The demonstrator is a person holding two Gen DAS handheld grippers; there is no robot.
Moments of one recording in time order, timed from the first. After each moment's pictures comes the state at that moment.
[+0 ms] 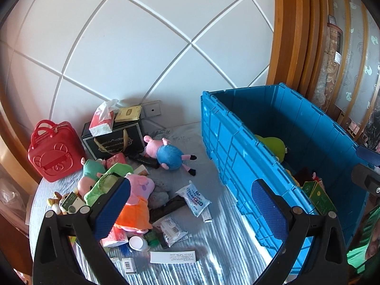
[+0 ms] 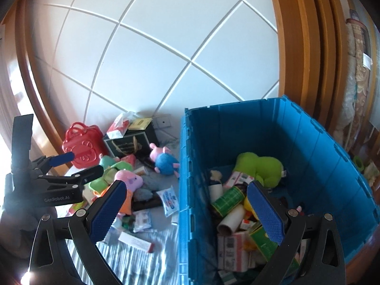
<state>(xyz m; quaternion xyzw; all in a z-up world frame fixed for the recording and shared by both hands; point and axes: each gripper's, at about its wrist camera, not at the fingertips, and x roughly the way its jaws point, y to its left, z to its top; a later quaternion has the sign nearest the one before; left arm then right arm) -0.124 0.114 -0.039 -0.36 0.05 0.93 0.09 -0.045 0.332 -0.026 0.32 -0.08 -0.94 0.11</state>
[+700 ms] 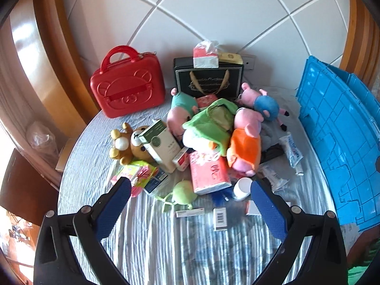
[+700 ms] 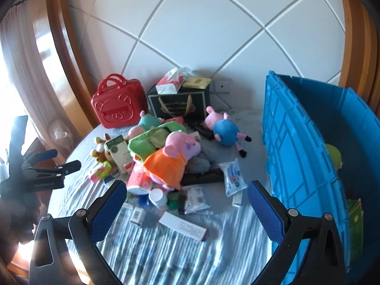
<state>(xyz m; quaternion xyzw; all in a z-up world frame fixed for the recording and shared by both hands) -0.072 -0.136 -0.132 -0.44 0.01 0.90 -0.07 -0.050 0.137 -0.101 0.38 -0.02 -0.90 0.20</state>
